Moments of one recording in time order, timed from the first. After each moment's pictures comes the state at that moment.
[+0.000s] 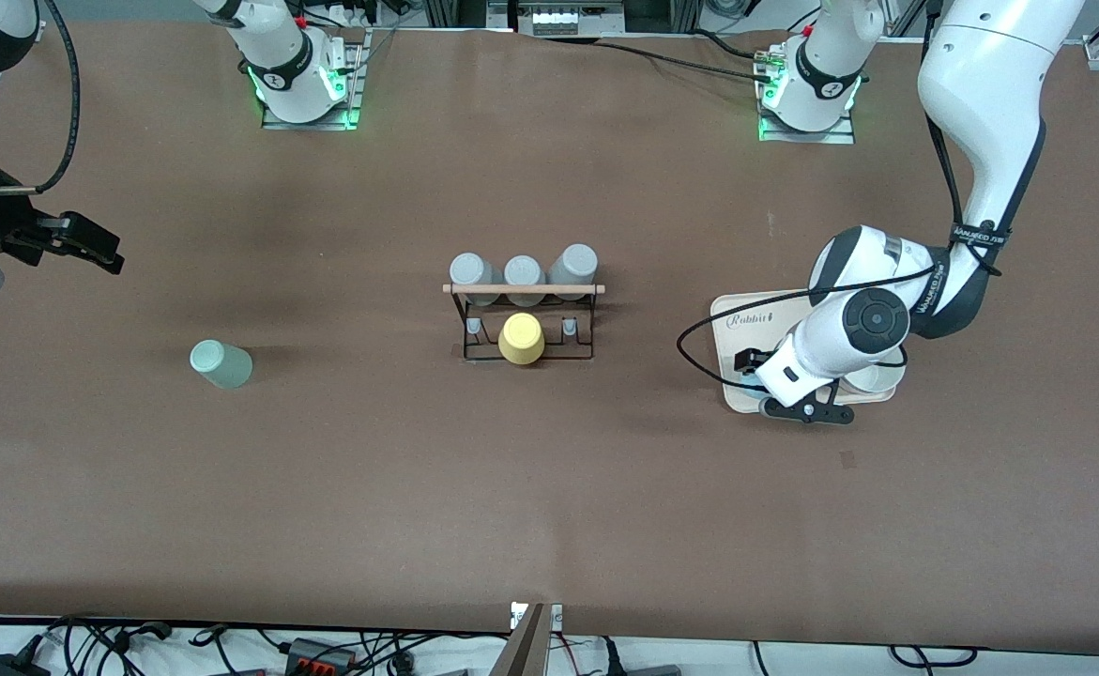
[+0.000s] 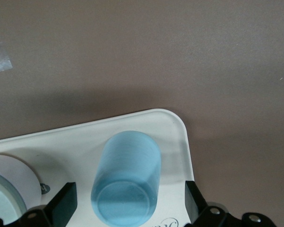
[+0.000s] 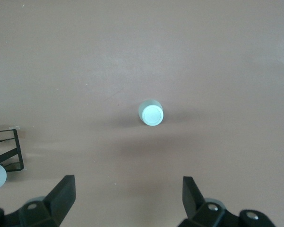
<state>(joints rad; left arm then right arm) 0.07 0.55 -0.35 -1.80 0.20 2.21 -0.29 0.06 0.07 -0.04 -1.57 -0.04 1.65 0.11</state>
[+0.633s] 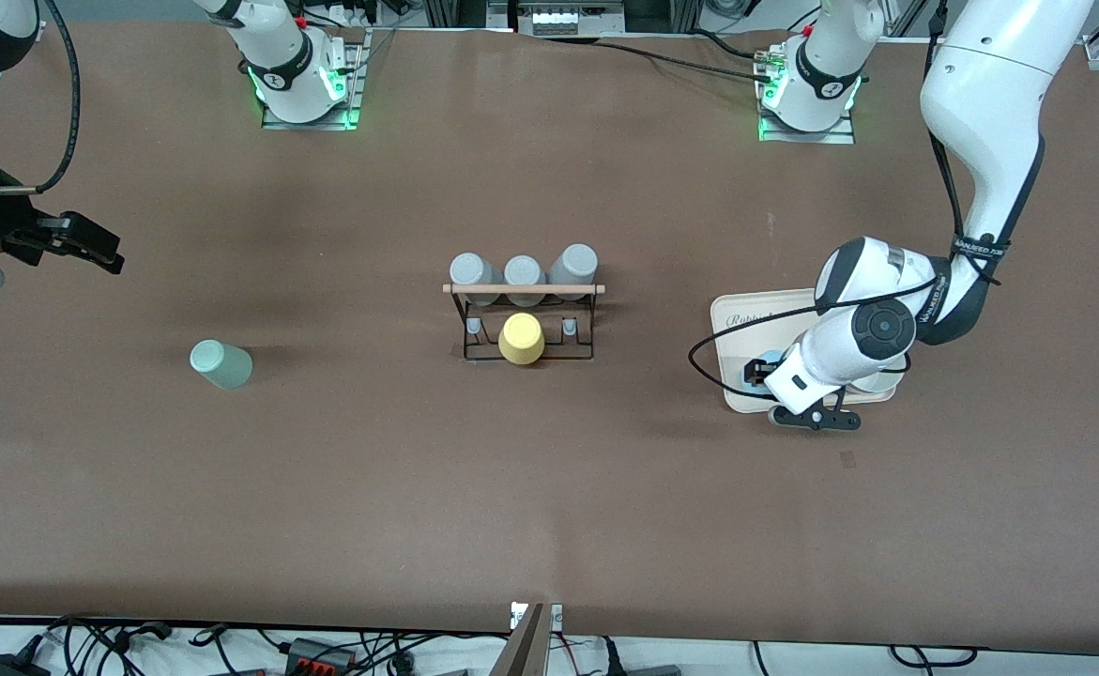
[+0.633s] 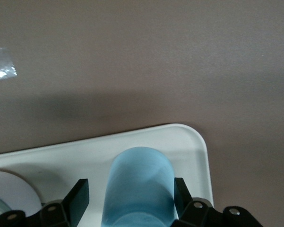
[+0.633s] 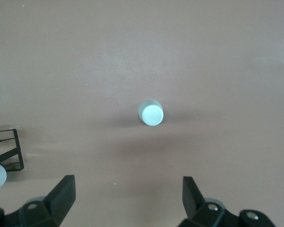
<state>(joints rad) 0.09 0.59 -0.33 -1.81 0.24 2.29 -0.29 0.06 0.07 -0.04 -1.57 -0.04 1.65 0.11</state>
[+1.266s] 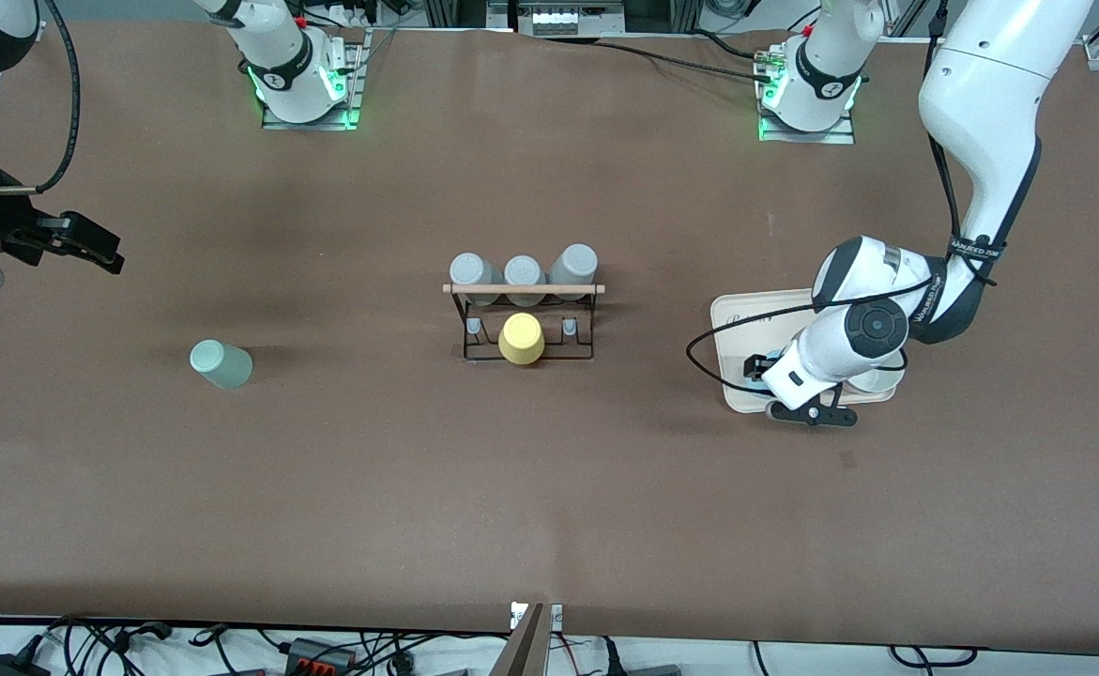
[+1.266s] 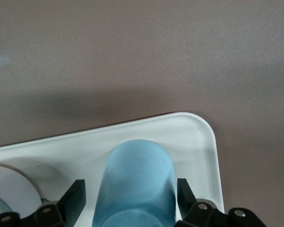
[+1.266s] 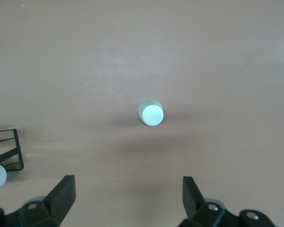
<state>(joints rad) 0.09 0.59 -0.34 -1.84 0.24 2.29 -0.29 0.06 0.07 -0.04 -1.57 -0.04 1.65 0.11</state>
